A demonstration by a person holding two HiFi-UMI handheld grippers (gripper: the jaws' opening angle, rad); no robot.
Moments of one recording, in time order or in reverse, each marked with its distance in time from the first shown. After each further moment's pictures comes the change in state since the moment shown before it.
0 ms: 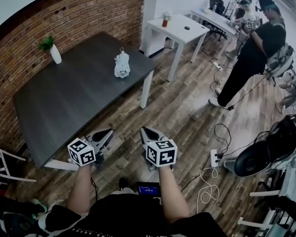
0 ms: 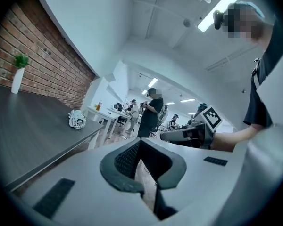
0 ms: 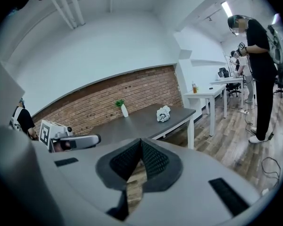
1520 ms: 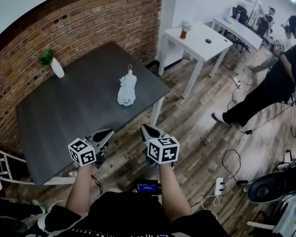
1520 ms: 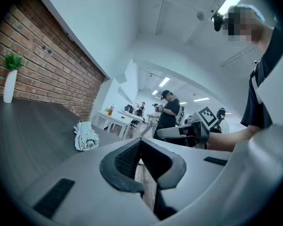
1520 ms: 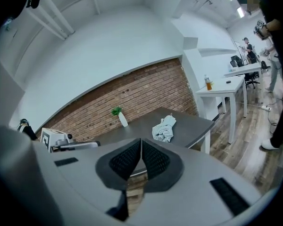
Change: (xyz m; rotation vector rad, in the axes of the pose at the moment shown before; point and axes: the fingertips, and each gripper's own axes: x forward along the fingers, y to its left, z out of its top) left arm 0.154 0.166 0.087 0.003 -0.006 0.125; right arm 0.192 -0.130 0.140 0.038 0.003 0.172
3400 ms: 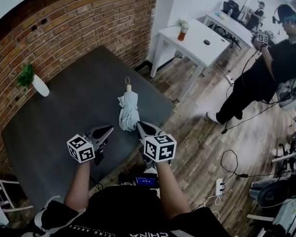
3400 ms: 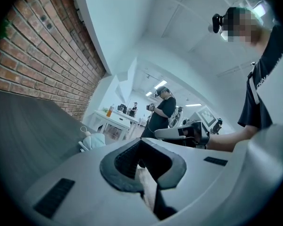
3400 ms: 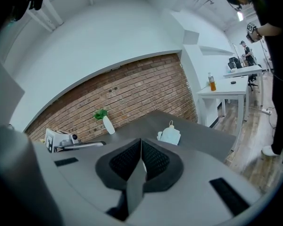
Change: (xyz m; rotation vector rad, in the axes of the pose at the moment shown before) left arm 0.087 0.203 0.057 -0.051 0.003 -0.155; right arm 0.201 -0.045 0.078 0.007 0.000 -0.085
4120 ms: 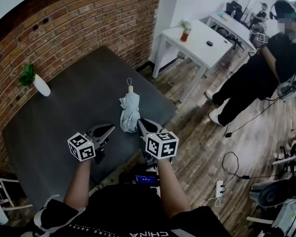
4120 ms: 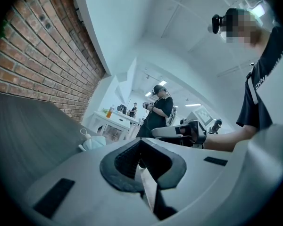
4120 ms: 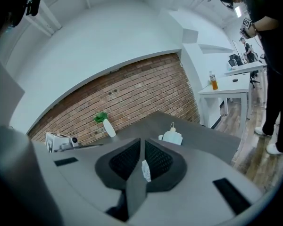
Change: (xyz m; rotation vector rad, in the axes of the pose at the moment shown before) left arm 0.007 0.008 0.009 0.009 -0.007 -0.003; right arm 0.013 -0.007 0.014 0.025 -0.015 0.032
